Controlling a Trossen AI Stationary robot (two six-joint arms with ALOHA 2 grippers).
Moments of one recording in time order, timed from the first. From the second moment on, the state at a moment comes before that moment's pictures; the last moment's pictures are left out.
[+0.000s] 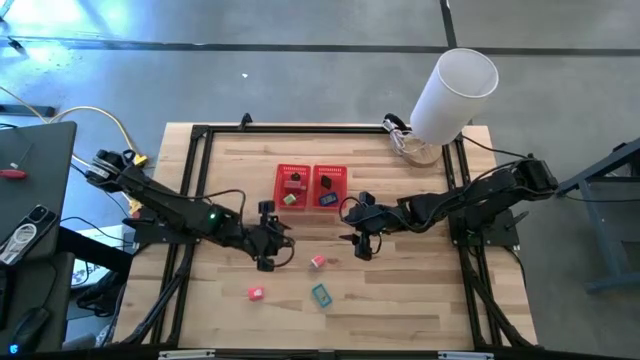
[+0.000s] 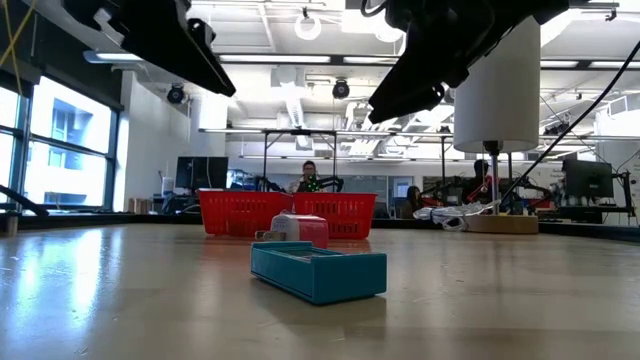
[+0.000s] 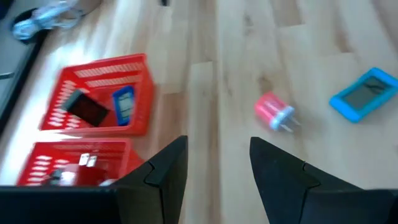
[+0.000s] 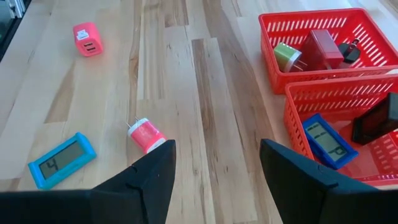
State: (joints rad) left arm -0.41 1.28 0.87 -0.33 -0.49 -0.13; right arm 0.19 1.47 0.89 -0.08 0.20 0.25
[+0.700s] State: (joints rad) left arm -0.49 1.31 0.86 -0.33 -0.30 -0.30; right arm 0.19 1.47 0.89 -0.07 -0.03 0.07
